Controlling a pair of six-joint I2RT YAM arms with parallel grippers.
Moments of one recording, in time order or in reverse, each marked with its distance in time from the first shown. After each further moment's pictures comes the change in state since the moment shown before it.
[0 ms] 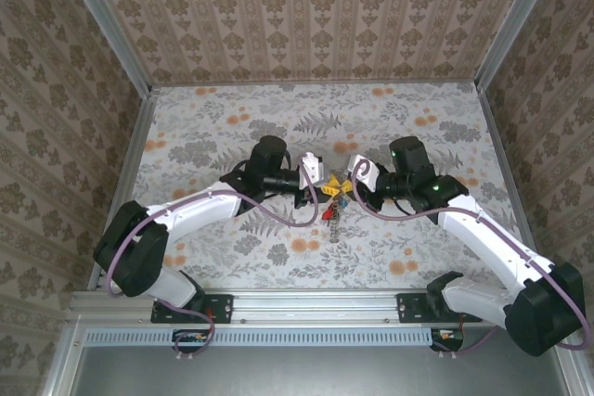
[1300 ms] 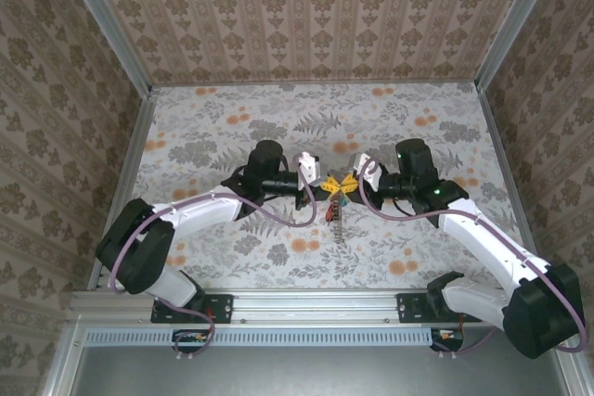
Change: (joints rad) left arm 0.004 0.018 -0.079 0.235 0.038 -0.146; right arm -0.062 -0.008 -0.087 0.170 -0.123 0.060
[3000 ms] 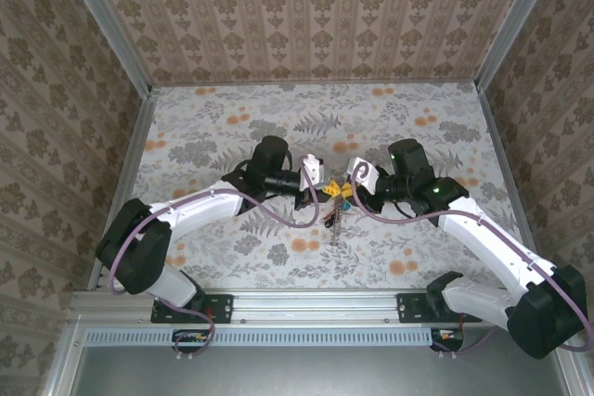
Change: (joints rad) left arm -0.006 0.000 0.072 -0.198 0.024 0.127; right arm 0.064 -0.008 0.062 -0.161 0.129 -0.041
